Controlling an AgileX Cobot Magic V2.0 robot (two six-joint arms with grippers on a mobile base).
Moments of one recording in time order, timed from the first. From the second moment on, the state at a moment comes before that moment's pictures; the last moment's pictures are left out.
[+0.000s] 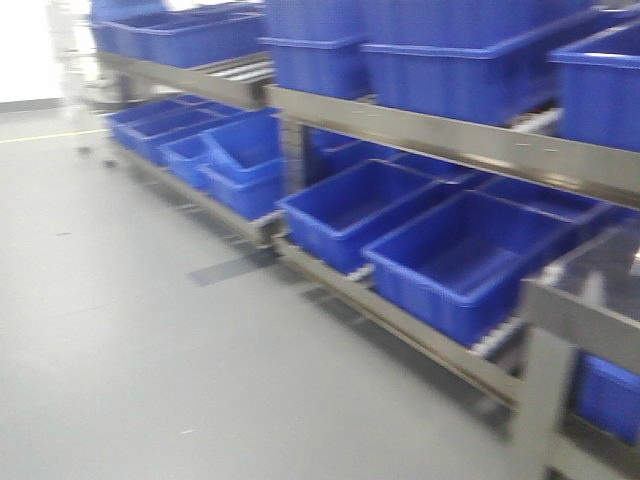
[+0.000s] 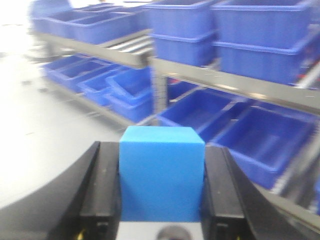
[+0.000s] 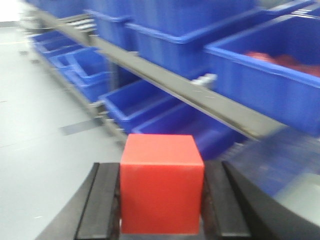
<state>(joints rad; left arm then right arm) -0.13 0.36 -0.36 -0.21 0.12 0.17 0.02 0.40 -0.38 0.06 0.13 -0.03</state>
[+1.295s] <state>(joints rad) -0.13 0.36 -0.36 -0.21 0.12 0.17 0.02 0.40 -0.38 0.06 0.13 -0.03</state>
